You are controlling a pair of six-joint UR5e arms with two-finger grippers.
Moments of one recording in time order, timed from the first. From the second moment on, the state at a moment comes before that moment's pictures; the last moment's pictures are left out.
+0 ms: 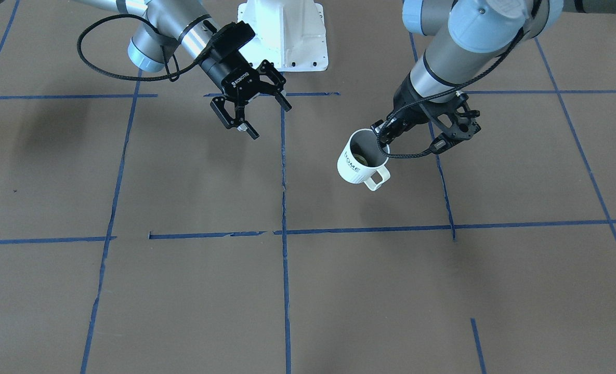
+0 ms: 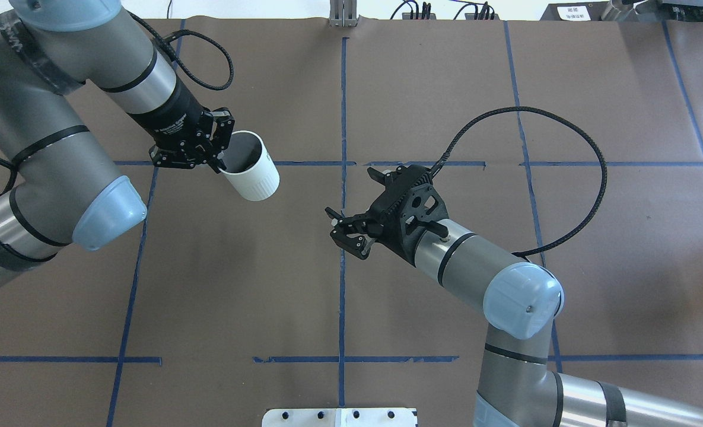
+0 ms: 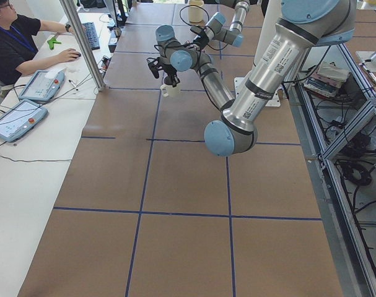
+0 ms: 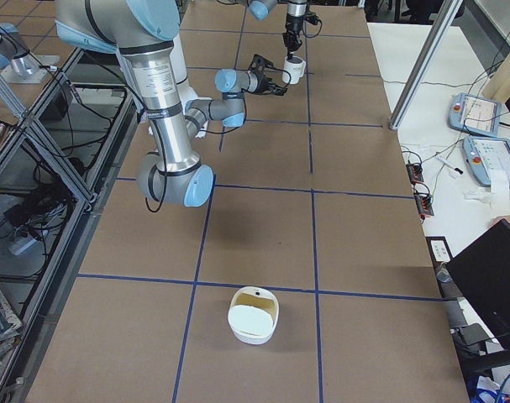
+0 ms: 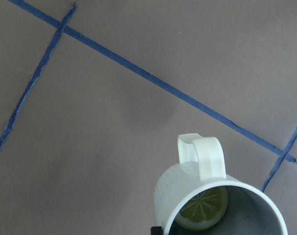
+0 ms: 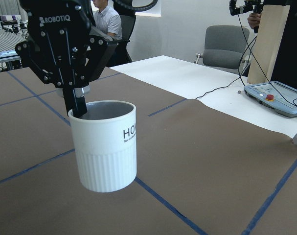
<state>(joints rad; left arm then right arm) -0.83 -2.18 -1.84 -1.47 -2.26 -1.56 0.31 -1.13 1.75 -0.53 1.18 0.46</state>
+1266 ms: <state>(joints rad) -0.69 -2.33 -1.85 -1.52 -2.26 -1.83 0.30 -1.13 1.73 -0.53 1.15 0.45</state>
